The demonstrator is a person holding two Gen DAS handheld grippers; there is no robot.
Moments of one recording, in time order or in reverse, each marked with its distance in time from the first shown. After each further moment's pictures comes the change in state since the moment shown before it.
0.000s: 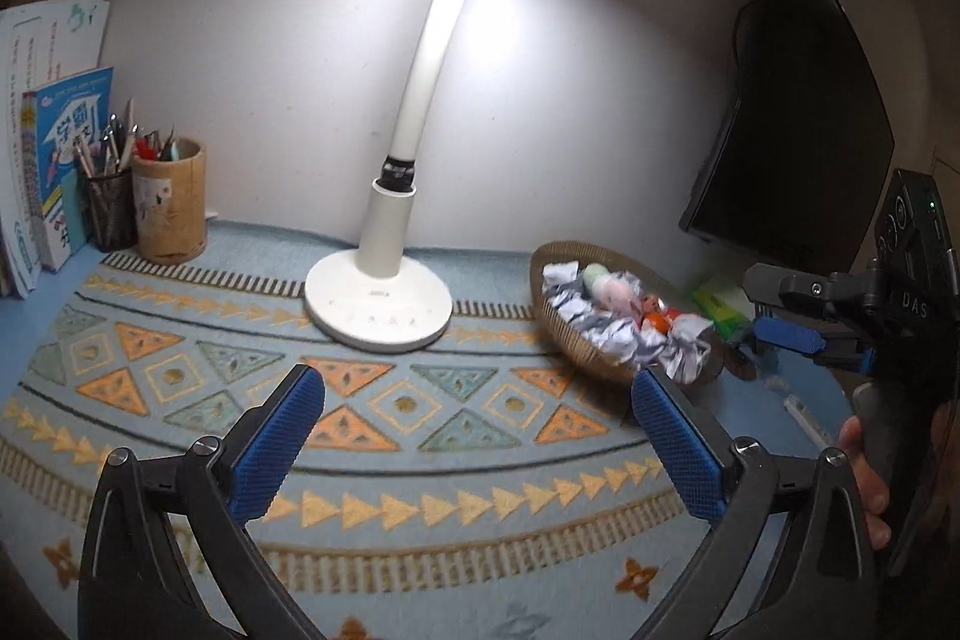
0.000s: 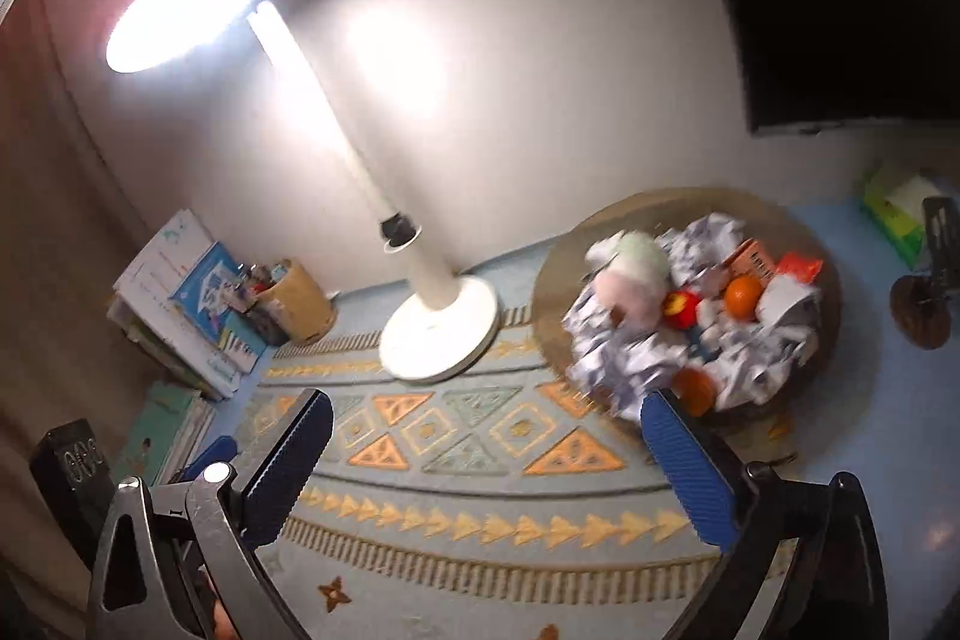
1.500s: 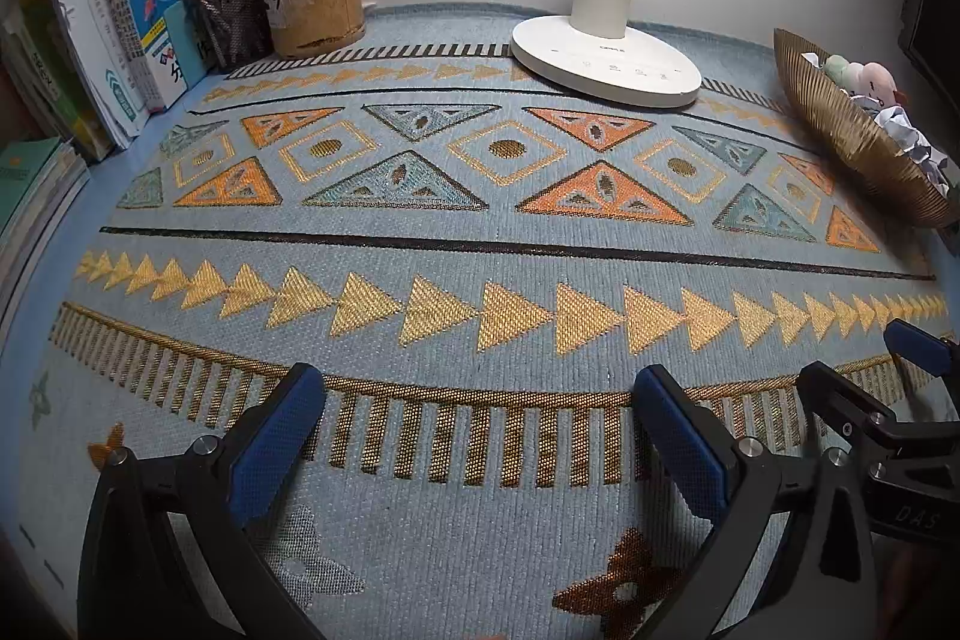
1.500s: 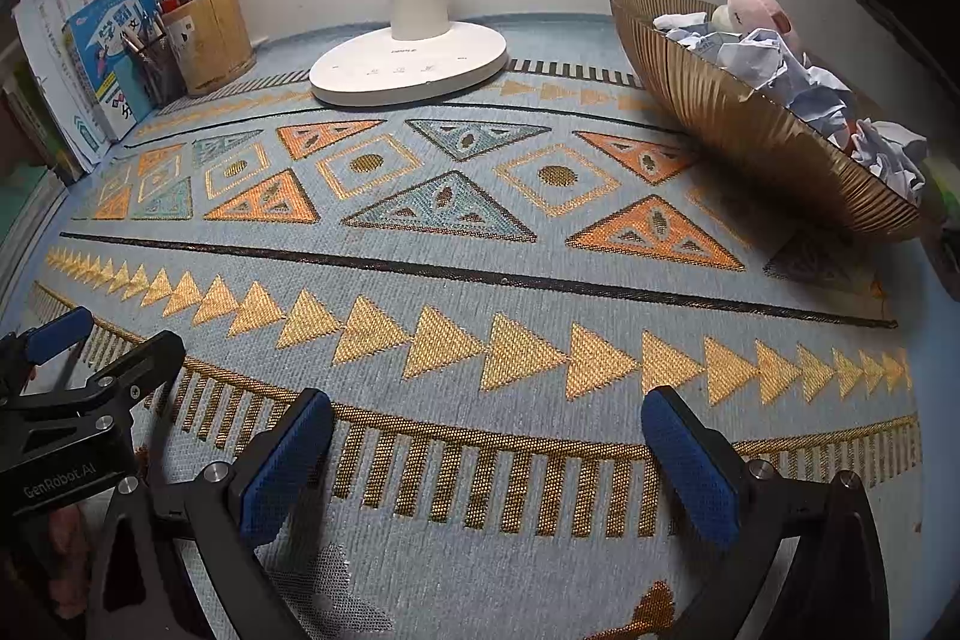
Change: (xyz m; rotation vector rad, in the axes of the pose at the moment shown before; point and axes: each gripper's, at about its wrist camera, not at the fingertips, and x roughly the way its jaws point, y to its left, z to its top) left arm 0.070 0.076 -0.079 -0.003 0.354 0.413; right arm 0.133 0.017 -0.100 -0.200 0.190 -0.378
